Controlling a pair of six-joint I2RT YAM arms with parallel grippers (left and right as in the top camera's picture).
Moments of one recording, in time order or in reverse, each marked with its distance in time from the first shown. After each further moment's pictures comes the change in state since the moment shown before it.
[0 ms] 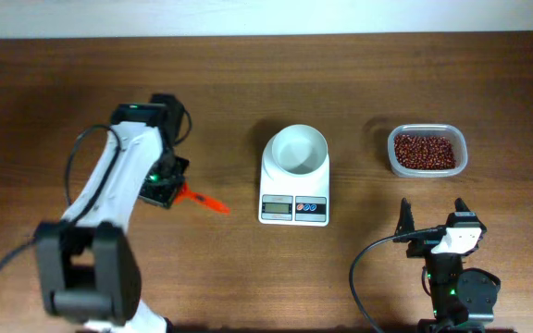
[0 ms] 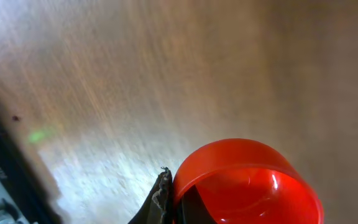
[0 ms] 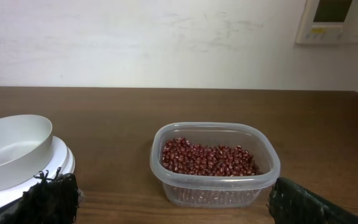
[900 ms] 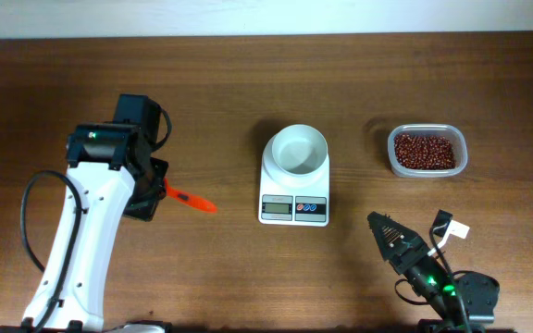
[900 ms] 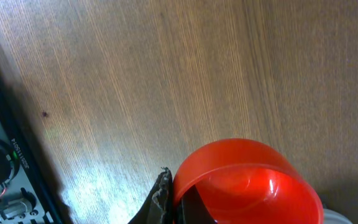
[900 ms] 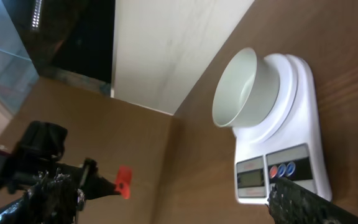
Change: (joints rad) left arm 0.005 -0.279 0.008 -0.111 -0.059 -0.064; right arm 0.000 0.000 0.000 0.027 -0.647 1.197
